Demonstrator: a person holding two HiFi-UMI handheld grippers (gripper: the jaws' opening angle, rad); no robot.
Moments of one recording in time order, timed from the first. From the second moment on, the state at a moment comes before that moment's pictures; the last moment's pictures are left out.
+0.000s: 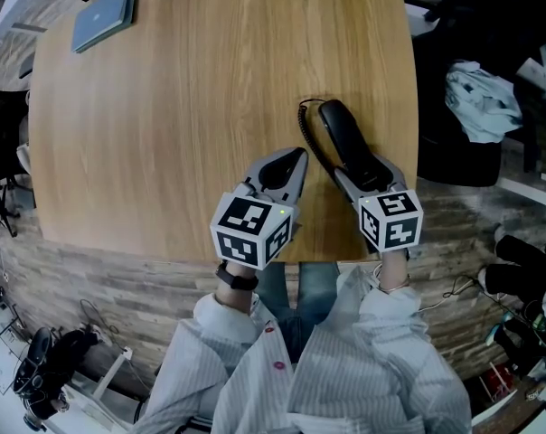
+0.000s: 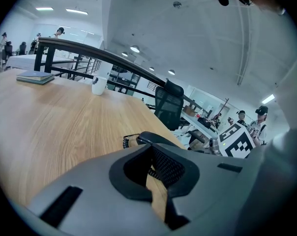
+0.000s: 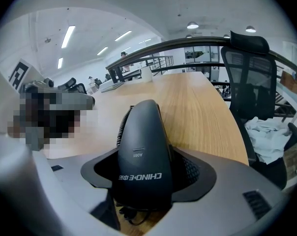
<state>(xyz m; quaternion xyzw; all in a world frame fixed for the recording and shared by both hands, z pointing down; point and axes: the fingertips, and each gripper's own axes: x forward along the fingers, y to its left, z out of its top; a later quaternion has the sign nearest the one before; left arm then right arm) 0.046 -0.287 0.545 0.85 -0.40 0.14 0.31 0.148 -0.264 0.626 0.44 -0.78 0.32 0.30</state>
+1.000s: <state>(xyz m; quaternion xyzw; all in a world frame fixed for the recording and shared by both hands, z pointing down) 0.011 -0.297 0.411 0.87 -0.43 0.06 0.23 0.125 -0.265 0.498 0.46 -0.81 0.30 0.21</state>
